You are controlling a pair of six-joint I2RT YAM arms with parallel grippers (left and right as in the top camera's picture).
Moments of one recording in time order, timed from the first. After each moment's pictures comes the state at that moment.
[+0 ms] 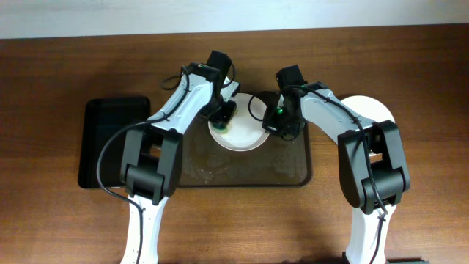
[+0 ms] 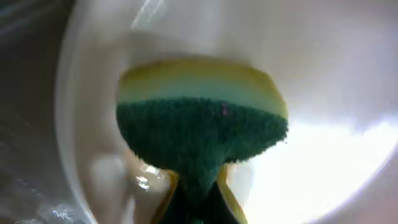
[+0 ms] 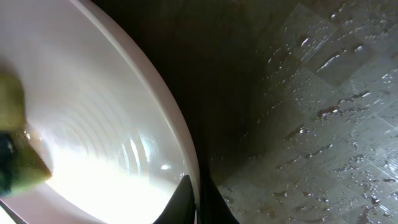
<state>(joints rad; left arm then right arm) -0.39 2.35 1.92 -1.06 0.14 0.06 0.28 2.13 1.47 -0.73 -0.32 0.59</state>
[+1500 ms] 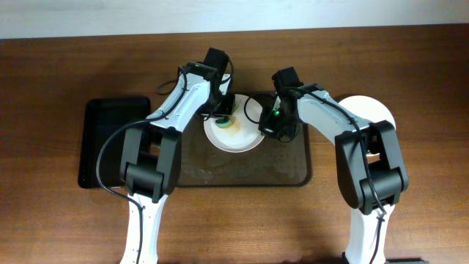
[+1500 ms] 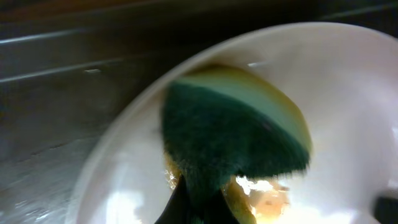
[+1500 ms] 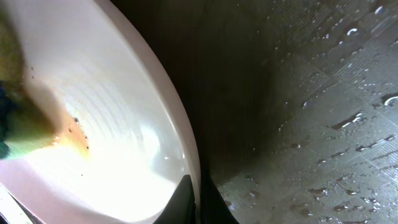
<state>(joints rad) -0.36 2.37 1.93 -0.96 0.14 -0.19 0.29 2.13 1.46 -0.73 -0.35 0.58</state>
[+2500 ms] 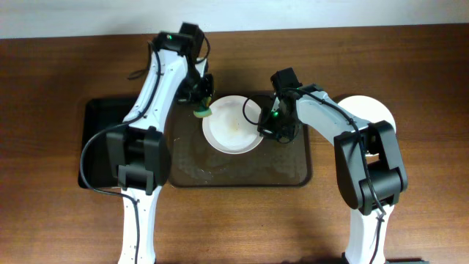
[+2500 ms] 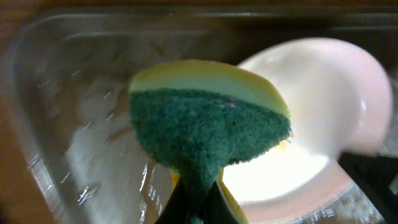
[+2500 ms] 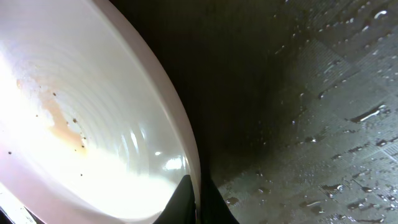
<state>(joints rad) -0.26 2.42 2.29 -1.40 0.17 -0.23 0.30 2.13 1.46 -0.73 -0.36 0.58</state>
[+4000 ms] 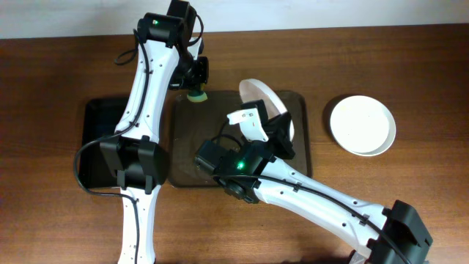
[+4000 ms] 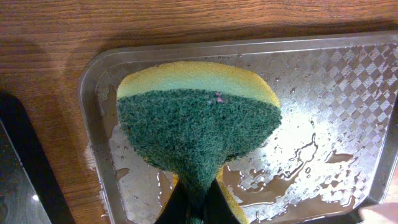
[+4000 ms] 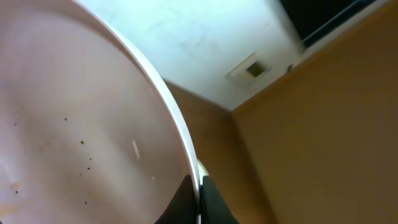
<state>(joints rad) -0.24 2.43 2.60 -1.58 0.14 -0.18 0.96 1.70 1.41 -1.20 1.35 0.72</state>
